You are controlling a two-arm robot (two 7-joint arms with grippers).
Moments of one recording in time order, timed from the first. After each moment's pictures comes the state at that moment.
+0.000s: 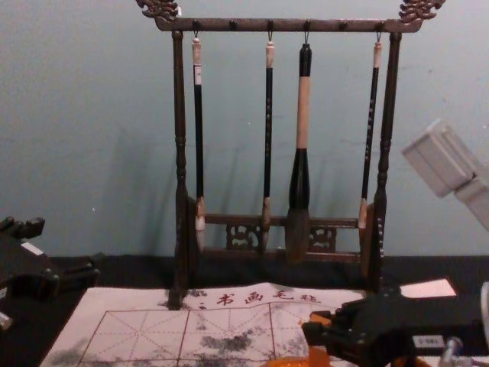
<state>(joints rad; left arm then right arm) -0.20 0.60 0.45 -1.41 -0.25 -0.12 0.03 0.38 0.49 -0.59 -1.40 0.31 0.20 0.58</state>
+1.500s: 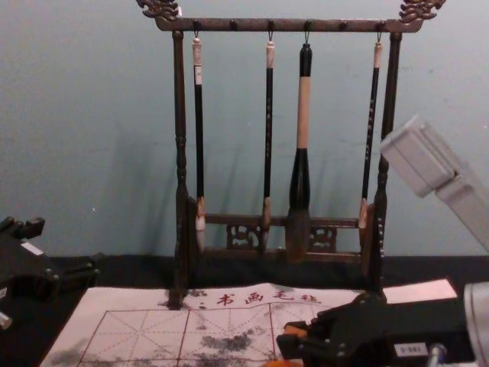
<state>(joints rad) -0.20 0.60 0.45 -1.41 -0.25 -0.12 0.03 0.40 0.49 -0.64 -1.43 0.31 0.21 0.62</state>
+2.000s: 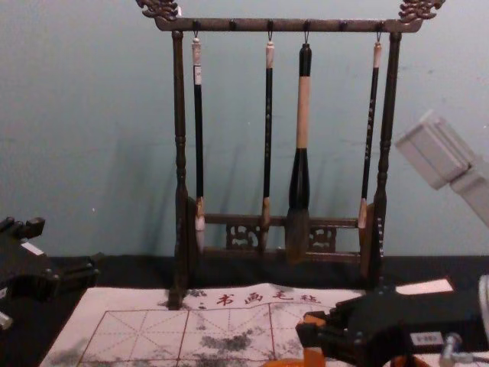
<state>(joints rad) -0.20 0.60 0.45 -1.41 -0.25 -0.12 0.03 0.39 0.50 -0.61 -1.43 0.32 0.23 0.60</state>
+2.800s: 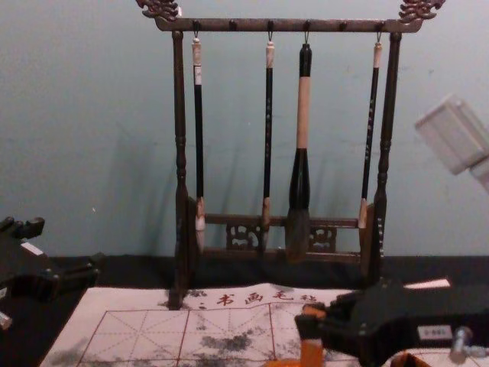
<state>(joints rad) -0.20 0.60 0.45 -1.41 -0.25 -0.12 0.03 0.36 0.53 -0.59 -1.50 0.37 0.23 0.60</state>
